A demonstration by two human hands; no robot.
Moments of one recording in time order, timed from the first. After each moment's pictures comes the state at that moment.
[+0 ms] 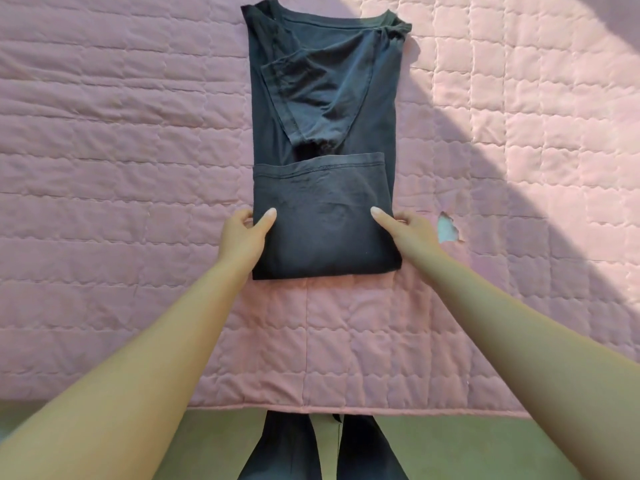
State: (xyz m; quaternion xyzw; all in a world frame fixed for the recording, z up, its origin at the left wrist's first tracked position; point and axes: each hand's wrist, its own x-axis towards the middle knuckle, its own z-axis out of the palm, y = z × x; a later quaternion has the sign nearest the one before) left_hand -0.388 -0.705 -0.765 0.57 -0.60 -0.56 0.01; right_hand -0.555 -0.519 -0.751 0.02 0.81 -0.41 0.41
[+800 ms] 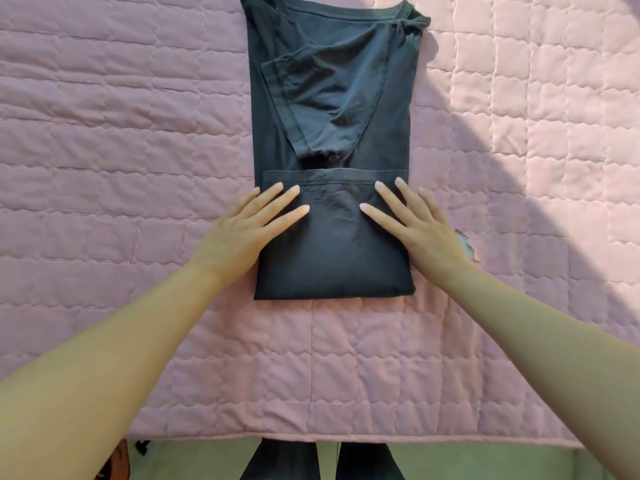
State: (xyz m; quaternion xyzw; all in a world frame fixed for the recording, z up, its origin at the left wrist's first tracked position) left_hand -0.389 -0.761 -0.784 0.01 -0.99 -0.08 -0.08; right_hand -0.596 -0.513 -0.779 -0.59 0.80 0.05 0.12
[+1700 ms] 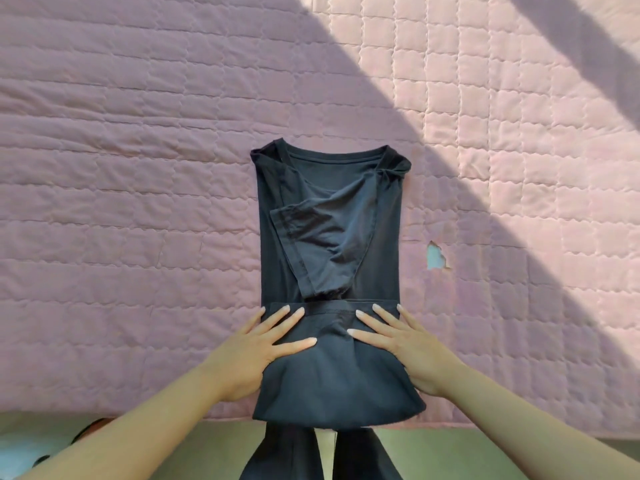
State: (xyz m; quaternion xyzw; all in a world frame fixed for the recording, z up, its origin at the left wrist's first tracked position) left_hand -0.299 -0.662 -0.724 0.00 -0.90 -0.27 -0.34; right_hand -0.502 -0.439 -0.702 -0.55 0.70 0.05 0.46
